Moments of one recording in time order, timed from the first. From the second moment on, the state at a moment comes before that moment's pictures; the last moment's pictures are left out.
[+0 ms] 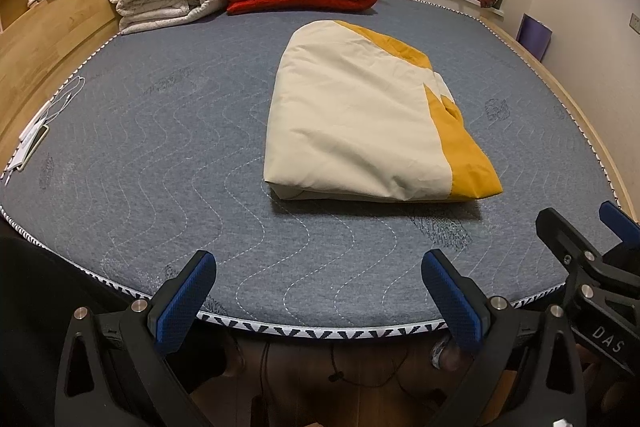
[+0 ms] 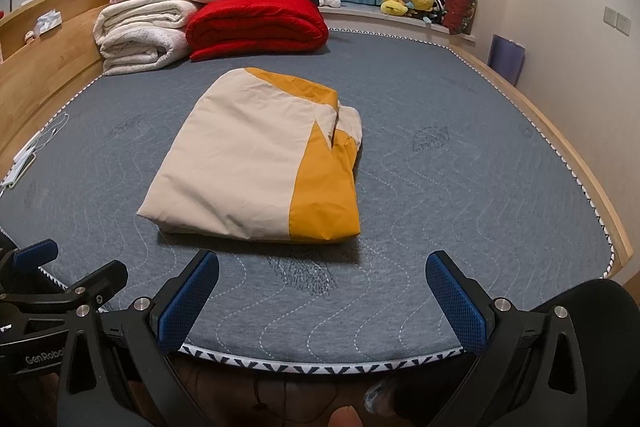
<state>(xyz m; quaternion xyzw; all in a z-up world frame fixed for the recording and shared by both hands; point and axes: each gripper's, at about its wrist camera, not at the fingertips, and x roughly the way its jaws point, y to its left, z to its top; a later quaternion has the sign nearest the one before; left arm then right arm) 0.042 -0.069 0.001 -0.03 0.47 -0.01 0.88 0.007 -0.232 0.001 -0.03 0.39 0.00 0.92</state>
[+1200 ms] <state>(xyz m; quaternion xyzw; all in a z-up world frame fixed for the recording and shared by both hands) 0.042 -0.067 -0.003 -0.03 0.47 0.00 0.88 0.007 -0.239 0.000 -0.03 0.39 0.01 0.92</state>
